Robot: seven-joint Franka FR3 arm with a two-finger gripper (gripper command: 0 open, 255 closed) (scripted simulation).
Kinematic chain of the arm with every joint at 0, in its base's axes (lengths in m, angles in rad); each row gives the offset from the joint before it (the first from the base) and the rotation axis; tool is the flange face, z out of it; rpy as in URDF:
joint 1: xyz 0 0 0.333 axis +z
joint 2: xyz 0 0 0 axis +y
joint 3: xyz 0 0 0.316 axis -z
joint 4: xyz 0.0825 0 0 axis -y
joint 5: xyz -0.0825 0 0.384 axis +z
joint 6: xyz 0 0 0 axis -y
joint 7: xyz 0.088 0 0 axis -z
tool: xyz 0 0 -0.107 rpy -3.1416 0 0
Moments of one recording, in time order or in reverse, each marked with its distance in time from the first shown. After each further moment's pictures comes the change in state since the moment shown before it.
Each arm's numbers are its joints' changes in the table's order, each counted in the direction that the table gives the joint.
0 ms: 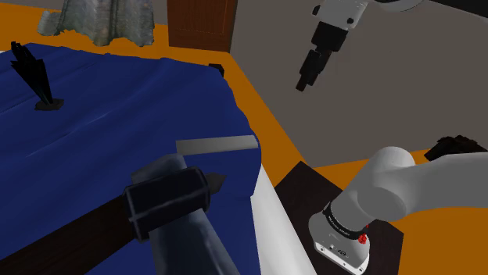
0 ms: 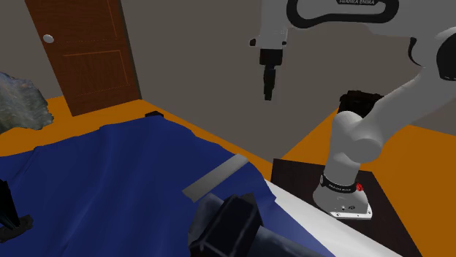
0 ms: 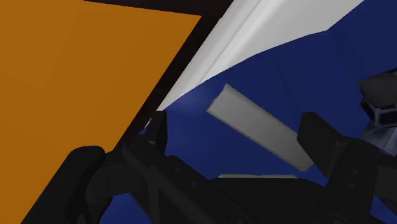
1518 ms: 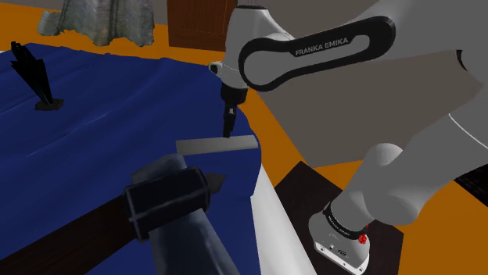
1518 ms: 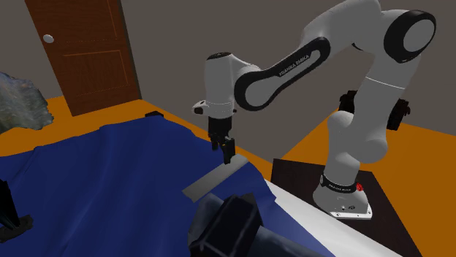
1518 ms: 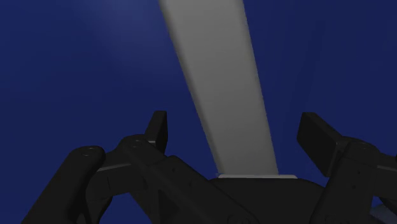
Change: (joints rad) arm 0.222 0.534 -0.149 -0.033 -0.024 0.576 -0.304
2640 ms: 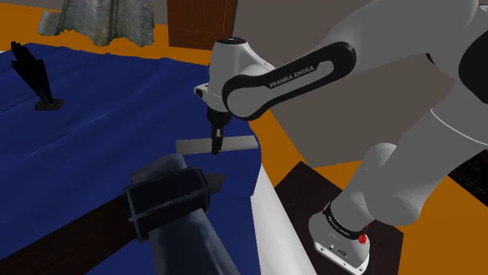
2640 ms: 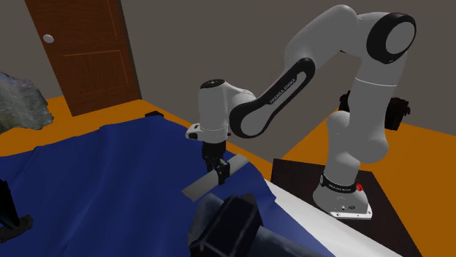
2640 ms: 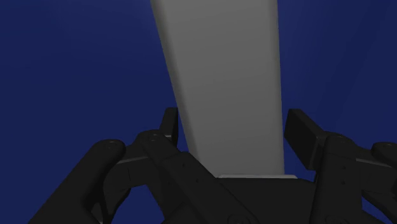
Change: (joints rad) arm 0.028 0.153 -0.033 -0.024 -0.028 0.181 -0.023
